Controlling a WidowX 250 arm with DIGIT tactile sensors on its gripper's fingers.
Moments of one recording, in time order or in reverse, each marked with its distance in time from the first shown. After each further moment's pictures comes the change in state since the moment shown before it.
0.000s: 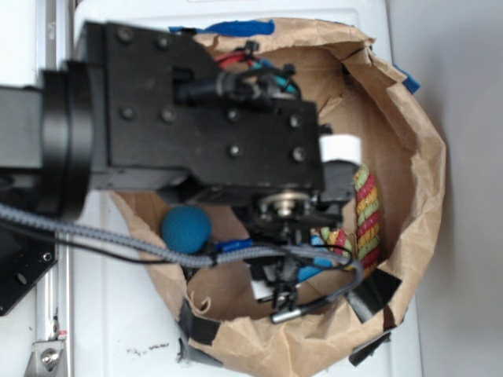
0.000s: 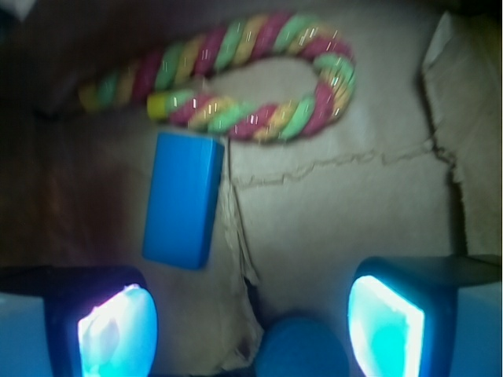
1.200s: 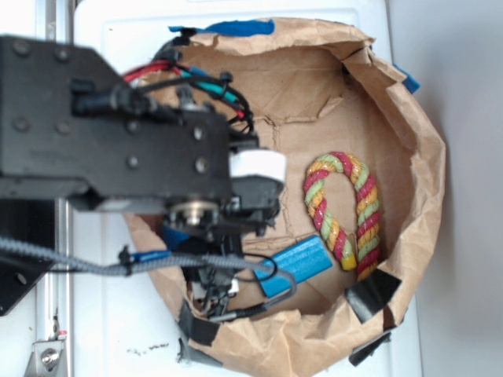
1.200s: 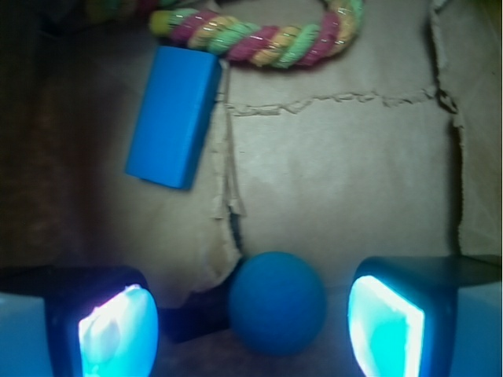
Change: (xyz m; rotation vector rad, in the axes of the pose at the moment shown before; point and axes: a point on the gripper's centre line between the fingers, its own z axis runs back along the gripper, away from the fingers) arm -0.031 0.006 -0.006 0.021 -0.003 -0.100
